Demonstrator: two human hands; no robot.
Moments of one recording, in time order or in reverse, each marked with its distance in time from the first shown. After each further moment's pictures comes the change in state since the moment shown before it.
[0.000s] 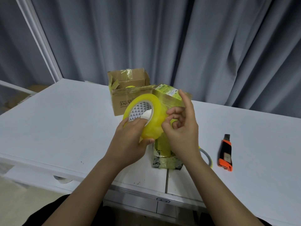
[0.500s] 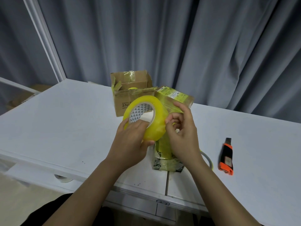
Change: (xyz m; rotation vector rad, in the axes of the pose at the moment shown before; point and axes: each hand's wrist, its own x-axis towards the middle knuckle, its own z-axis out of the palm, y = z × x) left_hand -0.002 -0.001 0.003 0.102 0.011 0.034; right_hand -0.002 0.003 -0.003 -0.031 -0.093 0.040
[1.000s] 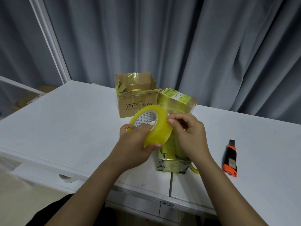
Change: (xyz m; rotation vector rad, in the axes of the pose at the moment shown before) left_hand -0.004 -0.003 -0.006 -0.172 -0.005 0.003; right_hand 0.009 -0.005 -0.007 -0.101 -0.029 0.059
